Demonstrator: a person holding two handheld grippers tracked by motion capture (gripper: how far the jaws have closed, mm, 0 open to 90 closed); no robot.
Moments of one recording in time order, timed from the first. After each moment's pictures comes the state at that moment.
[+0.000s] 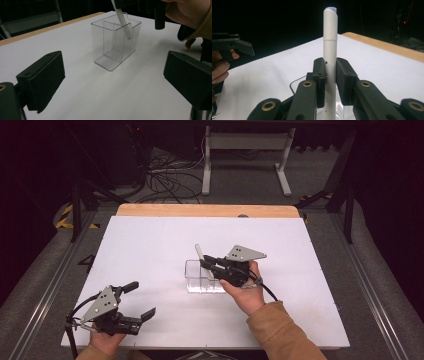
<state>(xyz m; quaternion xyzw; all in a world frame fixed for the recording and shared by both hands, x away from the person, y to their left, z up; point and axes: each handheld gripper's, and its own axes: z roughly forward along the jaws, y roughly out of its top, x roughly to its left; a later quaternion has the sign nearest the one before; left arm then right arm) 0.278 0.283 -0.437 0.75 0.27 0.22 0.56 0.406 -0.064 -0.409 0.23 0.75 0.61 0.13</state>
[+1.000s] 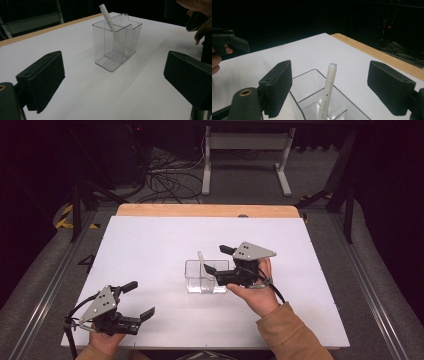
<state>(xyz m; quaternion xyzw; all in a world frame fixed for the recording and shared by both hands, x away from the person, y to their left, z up) 0.278 0.285 -0.436 0.75 0.27 0.23 0.56 0.391 -0.080 -0.378 0.21 0.77 0.58 0.19</state>
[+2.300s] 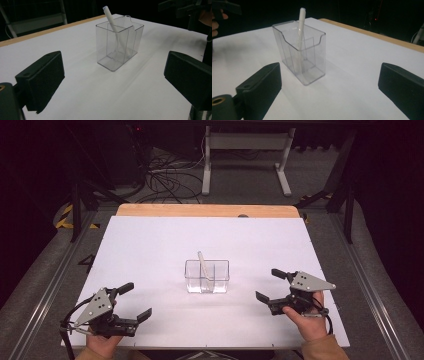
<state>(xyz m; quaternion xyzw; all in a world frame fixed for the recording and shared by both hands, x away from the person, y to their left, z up) 0.270 0.290 -0.436 0.74 0.29 0.23 0.56 0.350 -0.219 -0.437 0.25 0.76 0.57 0.20</state>
